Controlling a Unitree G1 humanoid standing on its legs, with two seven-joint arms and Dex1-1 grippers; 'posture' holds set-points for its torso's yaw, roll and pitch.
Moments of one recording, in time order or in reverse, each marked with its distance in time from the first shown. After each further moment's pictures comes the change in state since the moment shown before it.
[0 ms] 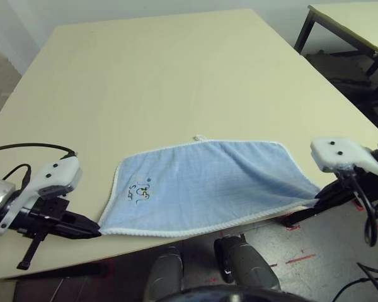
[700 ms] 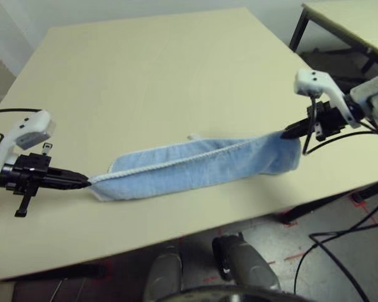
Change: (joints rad) left arm -0.475 0.021 -0.247 0.408 0.050 -0.024 0.001; right arm -0.455 0.411 0.090 0.567 -0.232 0.099 -0.111
